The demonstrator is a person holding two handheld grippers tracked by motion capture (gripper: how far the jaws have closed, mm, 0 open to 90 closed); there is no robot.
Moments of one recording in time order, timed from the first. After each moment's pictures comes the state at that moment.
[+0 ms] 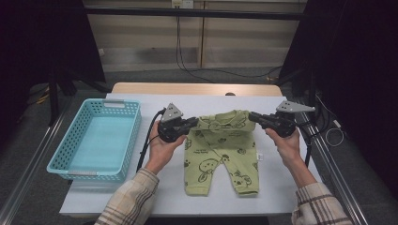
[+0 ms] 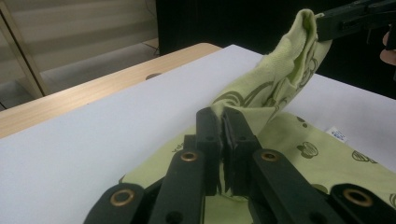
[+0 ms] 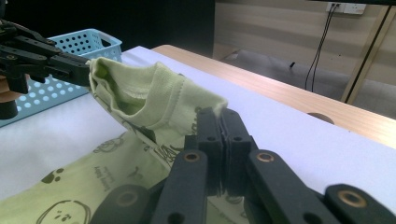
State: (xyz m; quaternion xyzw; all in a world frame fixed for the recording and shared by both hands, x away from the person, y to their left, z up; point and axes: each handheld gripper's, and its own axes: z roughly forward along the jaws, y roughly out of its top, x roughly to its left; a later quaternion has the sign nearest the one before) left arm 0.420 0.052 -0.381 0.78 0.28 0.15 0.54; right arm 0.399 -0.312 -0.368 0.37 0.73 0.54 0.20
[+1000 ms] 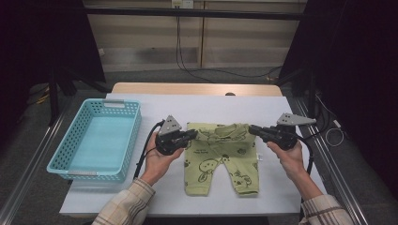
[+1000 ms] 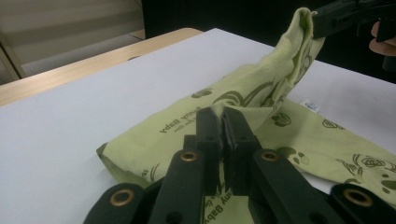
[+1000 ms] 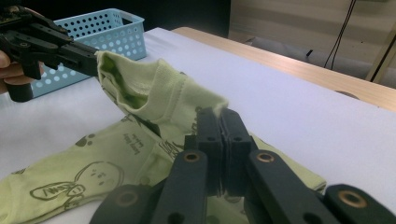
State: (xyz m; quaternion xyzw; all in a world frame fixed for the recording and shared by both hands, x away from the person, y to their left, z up) left arm 0.391 0.060 -0.396 0.79 0.26 0.13 0.54; right arm 0.368 -0.311 -0.383 0.35 0.75 0.53 0.17
